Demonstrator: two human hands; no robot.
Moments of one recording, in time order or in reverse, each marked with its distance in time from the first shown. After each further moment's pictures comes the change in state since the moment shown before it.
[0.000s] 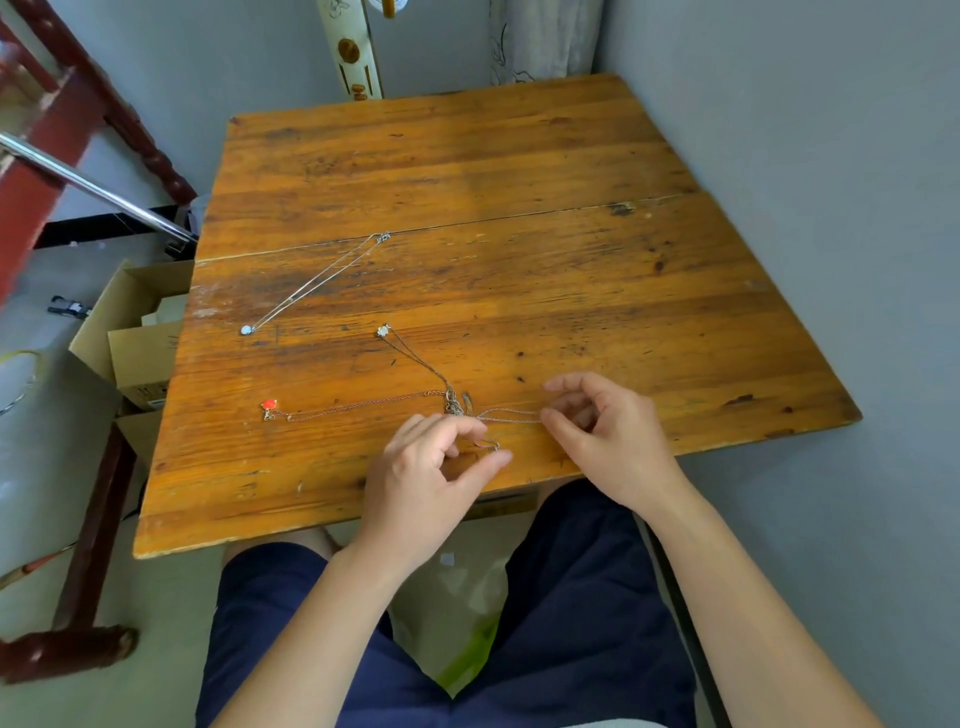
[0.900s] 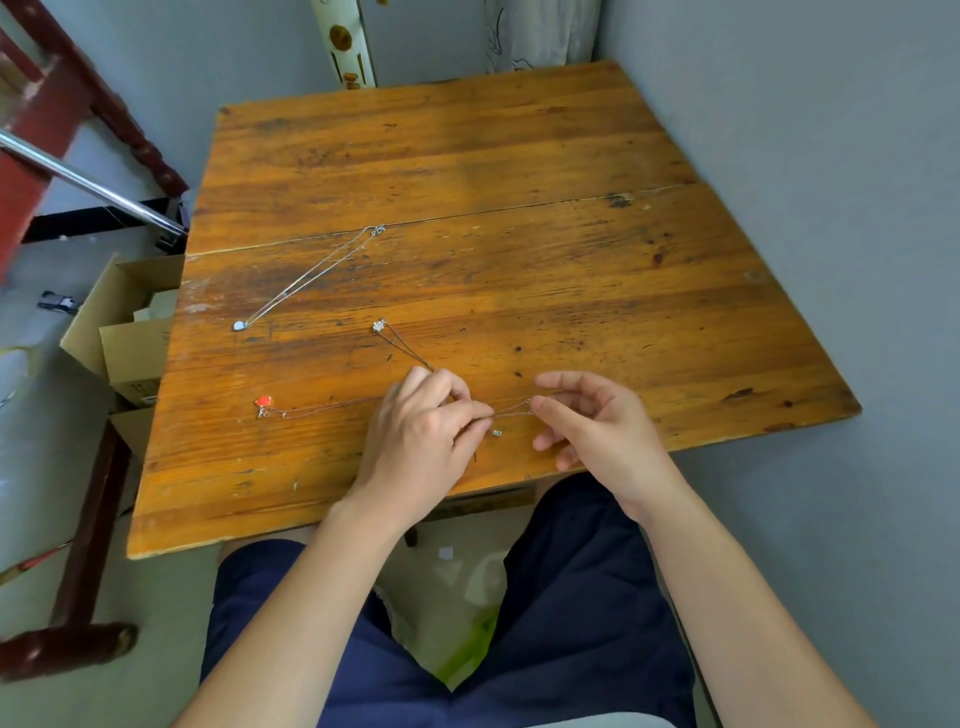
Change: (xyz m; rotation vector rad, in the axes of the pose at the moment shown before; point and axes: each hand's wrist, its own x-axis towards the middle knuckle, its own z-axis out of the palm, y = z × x) left_hand 0.031 -0.017 0.005 0.294 -0.069 0.270; right_hand -0.004 -0.018 0.003 0.526 -0.070 0.330
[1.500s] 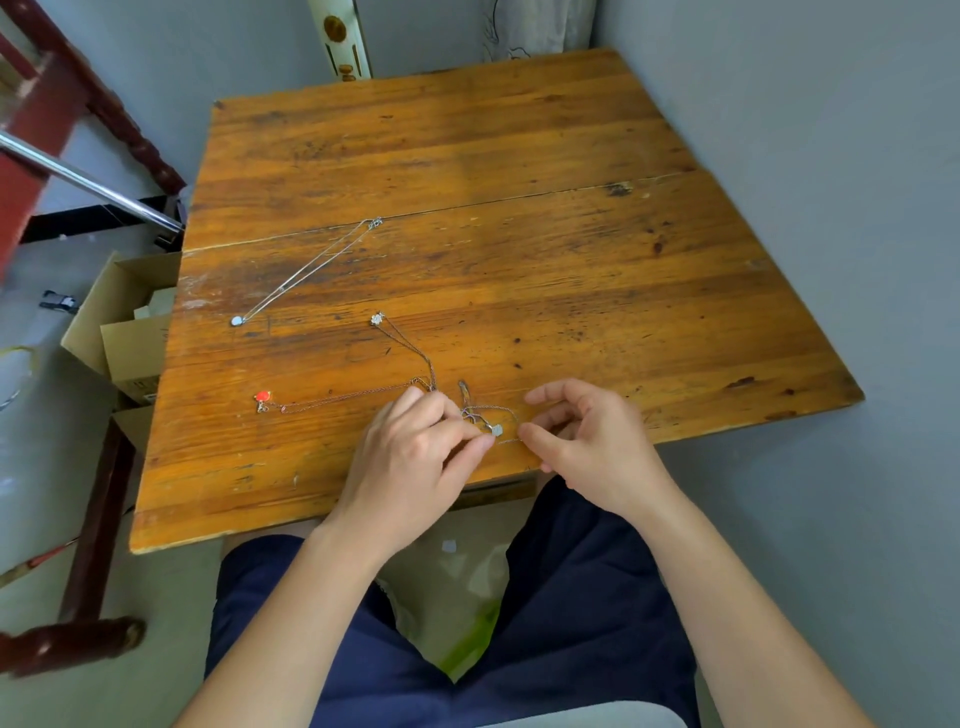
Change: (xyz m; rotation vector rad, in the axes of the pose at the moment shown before) left_hand -0.021 0.006 -0.013 -0.045 -0.054 0.013; right_hand -0.006 0.012 0.003 -0.411 -0.001 -0.120
